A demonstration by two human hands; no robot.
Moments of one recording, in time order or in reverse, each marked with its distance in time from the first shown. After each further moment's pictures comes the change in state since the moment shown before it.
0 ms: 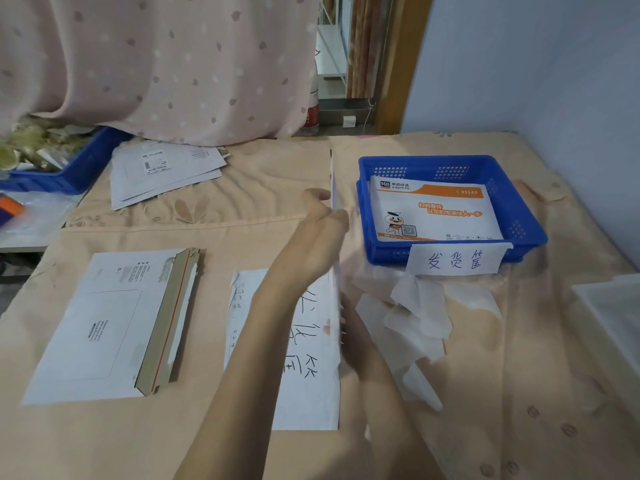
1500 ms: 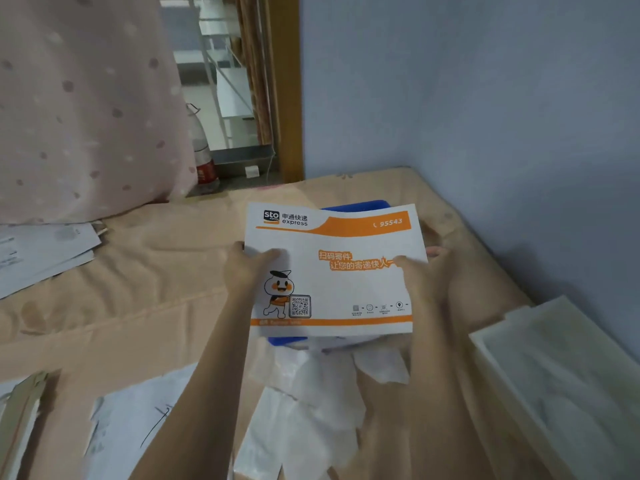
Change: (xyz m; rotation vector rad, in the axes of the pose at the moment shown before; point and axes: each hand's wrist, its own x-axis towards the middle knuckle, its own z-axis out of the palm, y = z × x) left_hand 0.228 -0.006 0.117 0.010 0.341 -0.047; right_hand 0.025 -0.253 -0.219 -0.166 0.909 -0.581
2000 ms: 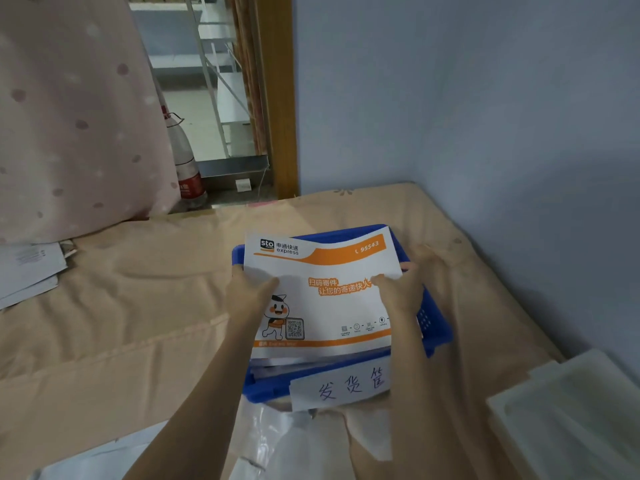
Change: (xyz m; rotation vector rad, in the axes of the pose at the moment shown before) left_hand 0.079 -0.019 0.077 0.092 0.039 0.019; right_hand 0.091 0.017 0.079 -0.122 -0.141 0.022
